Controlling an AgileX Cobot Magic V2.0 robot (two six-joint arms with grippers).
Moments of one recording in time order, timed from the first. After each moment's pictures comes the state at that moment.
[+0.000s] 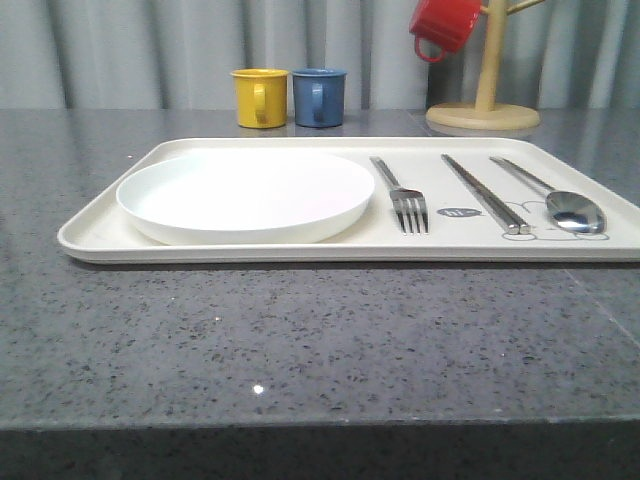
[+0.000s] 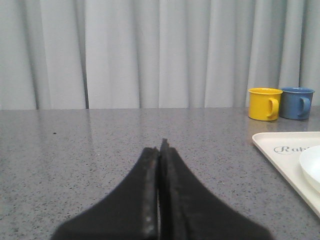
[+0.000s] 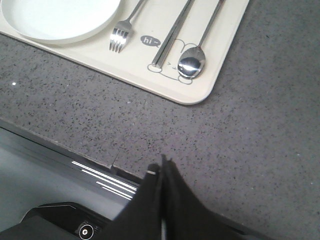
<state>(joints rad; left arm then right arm) 0.01 0.00 0.00 -0.07 -0.04 0.08 0.24 0.48 -0.87 0.11 1.16 -0.10</state>
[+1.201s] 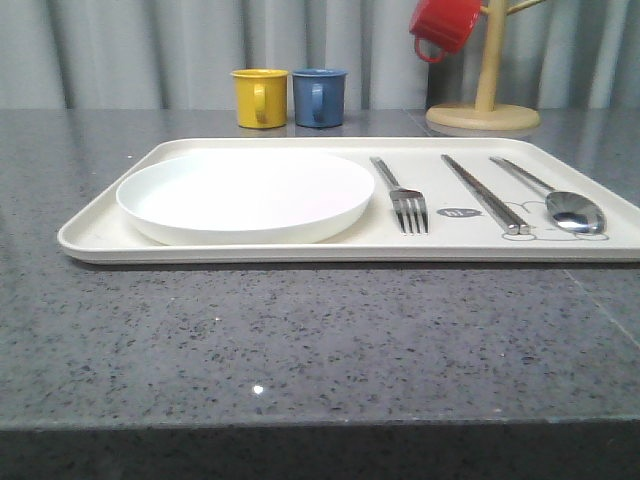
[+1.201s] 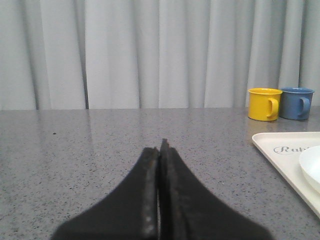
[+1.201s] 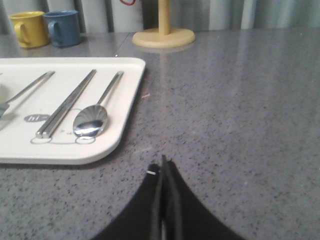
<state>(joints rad) 0.01 0.00 0.00 -0.07 -0.04 0.08 0.00 -0.01 0.02 0.18 0.14 -0.10</state>
